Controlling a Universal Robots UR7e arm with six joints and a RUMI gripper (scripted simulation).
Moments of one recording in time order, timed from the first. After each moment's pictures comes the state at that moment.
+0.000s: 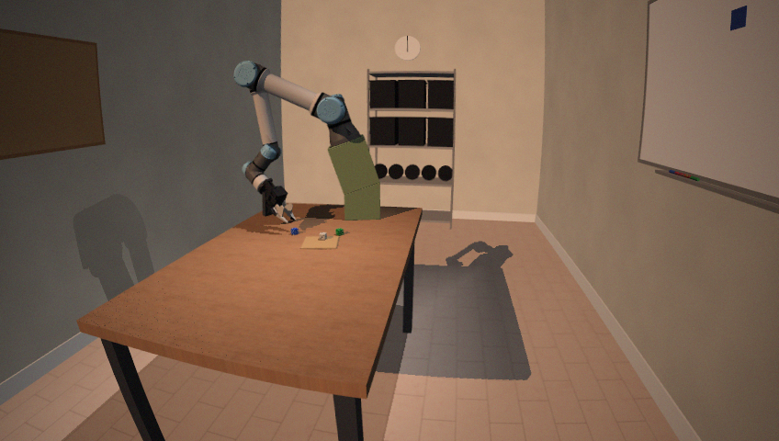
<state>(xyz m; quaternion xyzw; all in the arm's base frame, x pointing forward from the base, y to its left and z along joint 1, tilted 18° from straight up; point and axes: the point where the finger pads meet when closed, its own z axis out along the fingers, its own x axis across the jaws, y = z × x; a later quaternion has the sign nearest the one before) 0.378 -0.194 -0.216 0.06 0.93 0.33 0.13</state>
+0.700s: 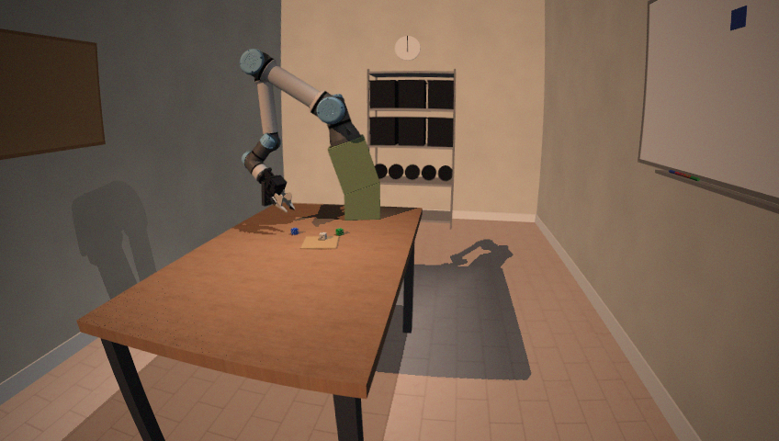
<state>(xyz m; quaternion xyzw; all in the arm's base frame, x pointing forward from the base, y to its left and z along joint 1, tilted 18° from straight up) 0.371 -0.180 -0.170 0.06 0.93 0.33 0.13</state>
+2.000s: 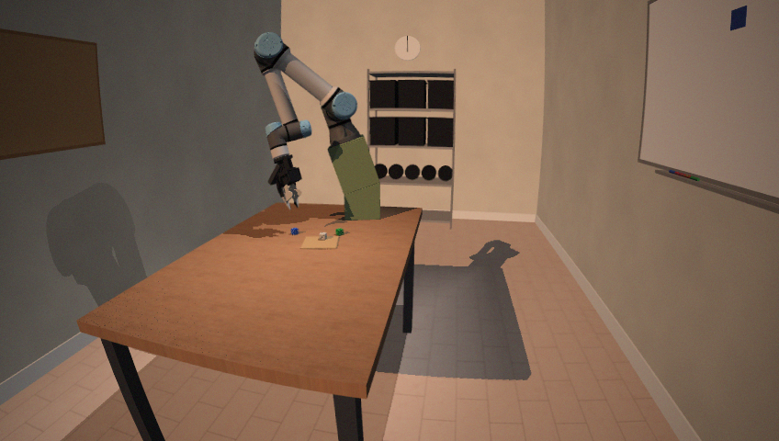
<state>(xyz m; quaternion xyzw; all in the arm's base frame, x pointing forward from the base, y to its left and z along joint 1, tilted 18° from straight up) 0.376 -0.147 -0.158 0.09 0.99 0.04 0.10</state>
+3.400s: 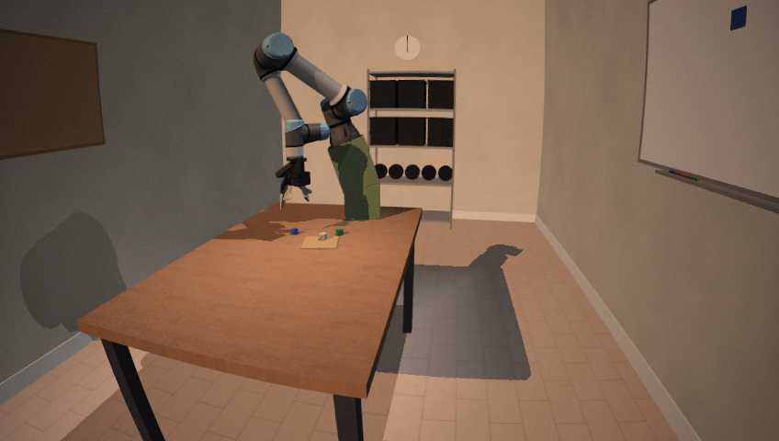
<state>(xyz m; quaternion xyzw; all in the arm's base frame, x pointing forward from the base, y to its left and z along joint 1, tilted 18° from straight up) 0.378 -0.136 -0.161 0.11 0.98 -0.14 0.08</state>
